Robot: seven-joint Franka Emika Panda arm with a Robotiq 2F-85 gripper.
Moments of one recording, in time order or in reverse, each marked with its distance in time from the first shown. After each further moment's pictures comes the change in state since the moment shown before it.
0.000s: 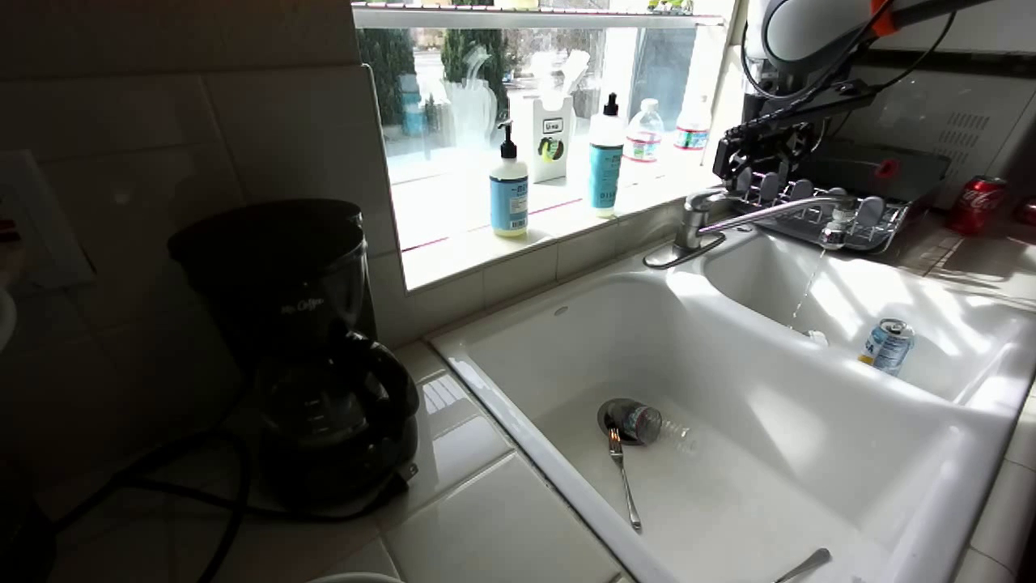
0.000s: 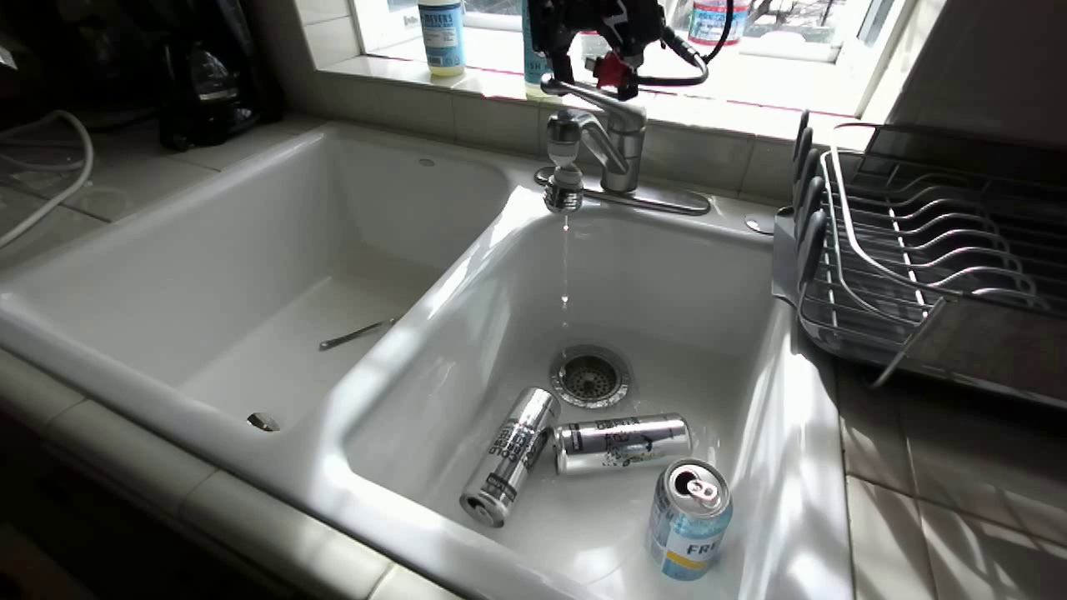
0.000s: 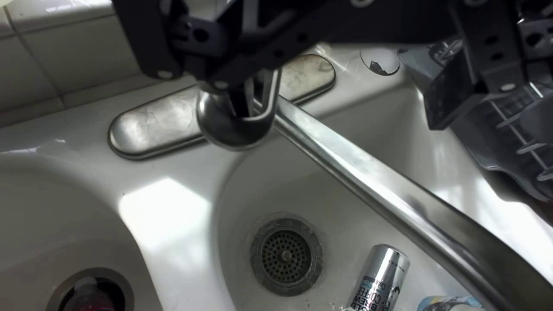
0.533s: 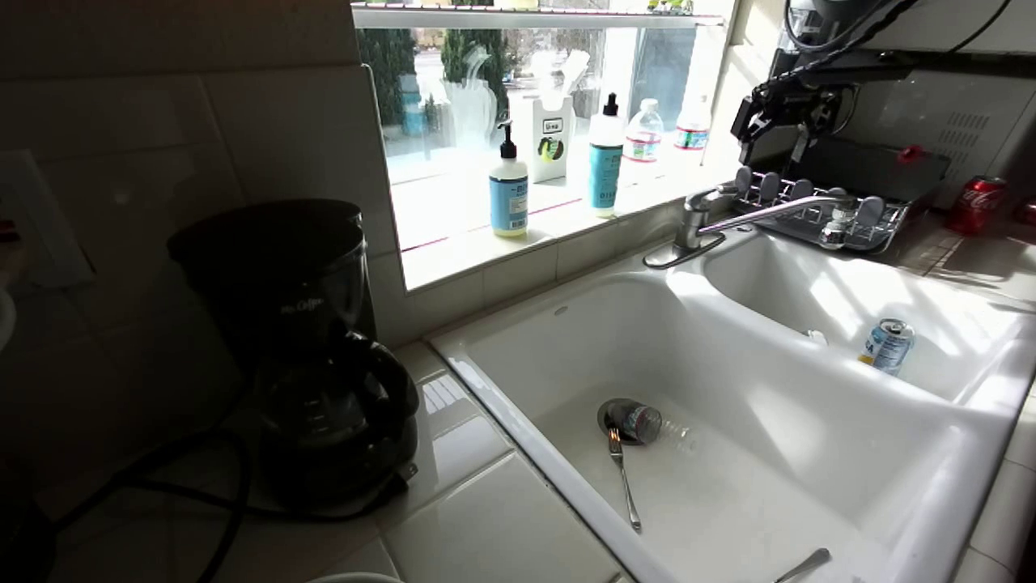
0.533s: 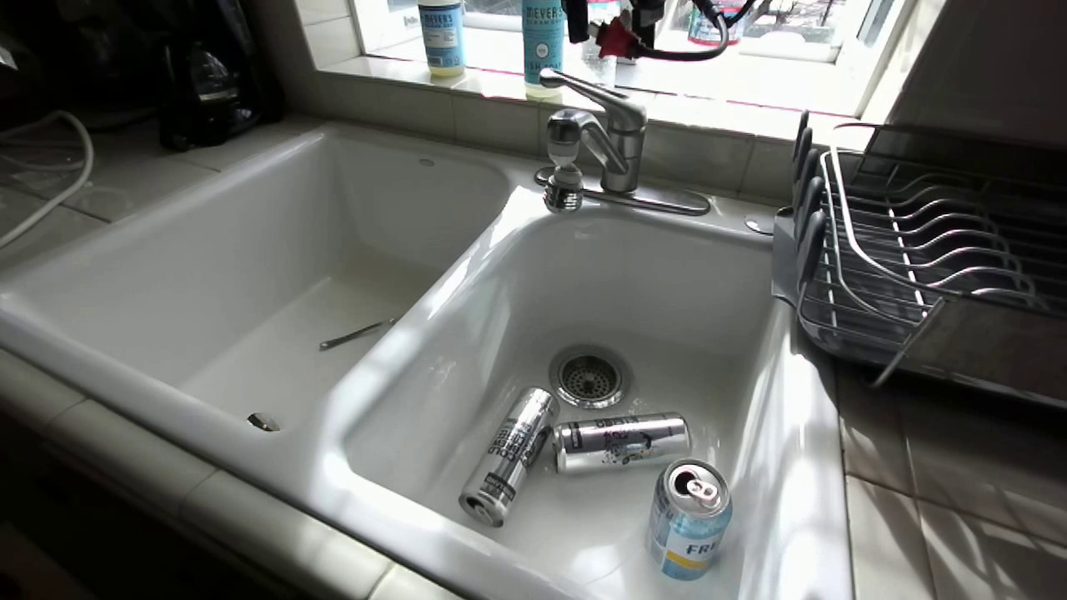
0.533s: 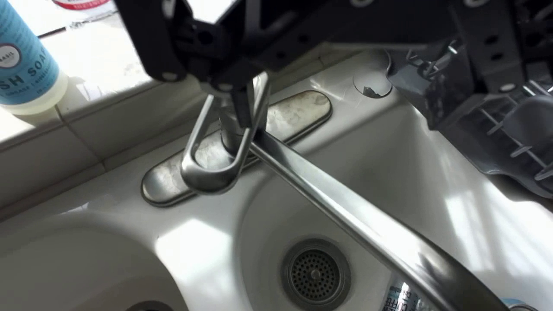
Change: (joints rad) arm -0.048 -0.101 -0.015 -0.029 0.133 0.045 -0.027
